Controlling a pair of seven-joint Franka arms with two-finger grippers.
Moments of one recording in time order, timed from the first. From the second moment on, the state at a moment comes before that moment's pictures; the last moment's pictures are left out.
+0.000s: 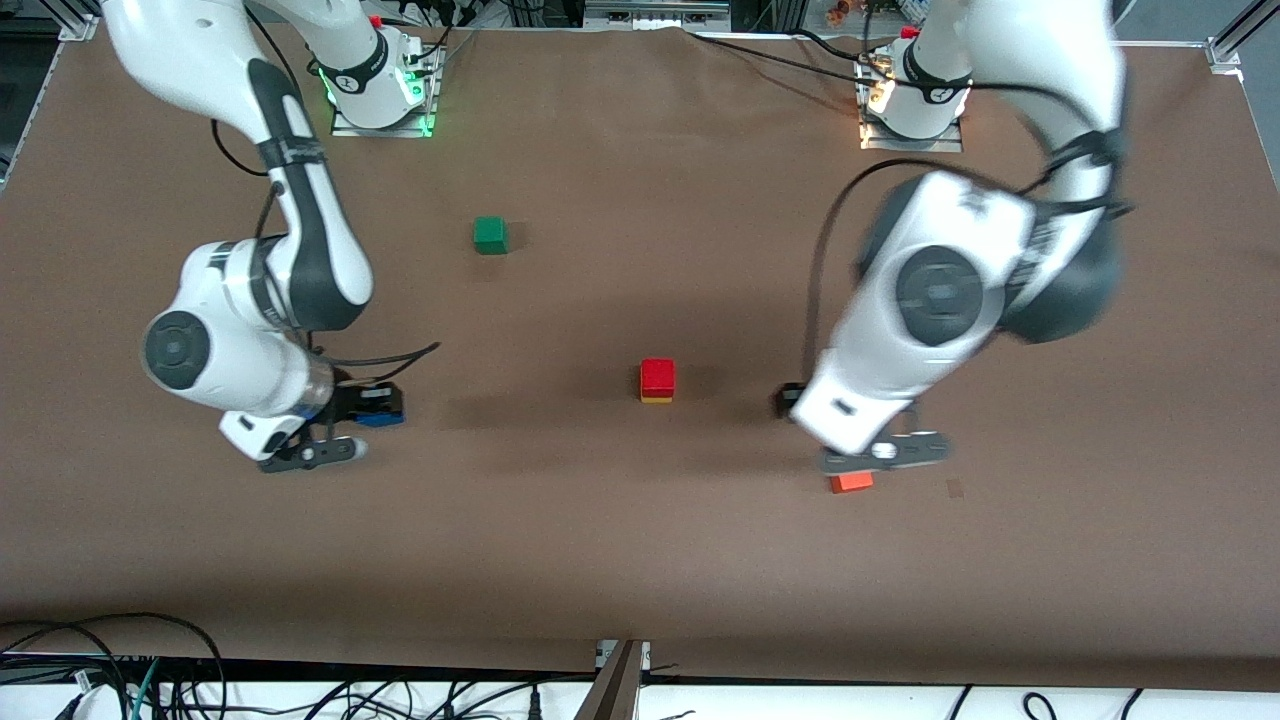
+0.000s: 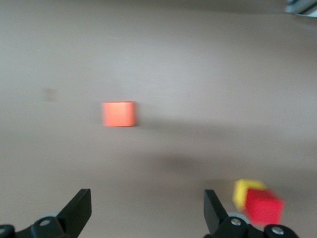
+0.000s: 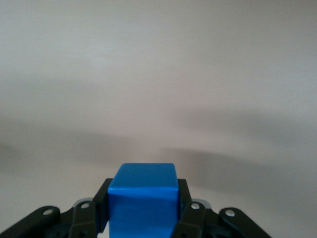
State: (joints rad) left arm -0.29 0.67 -0.08 -0.93 0.08 1.55 -0.47; right arm 0.42 0.56 -0.21 -1.56 0.25 2.04 -0.02
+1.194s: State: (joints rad) left arm -0.01 0.52 -0.10 -0.95 0.05 1.36 -0.09; right arm 0.87 0.82 -0.21 -1.15 0.22 2.15 0.70
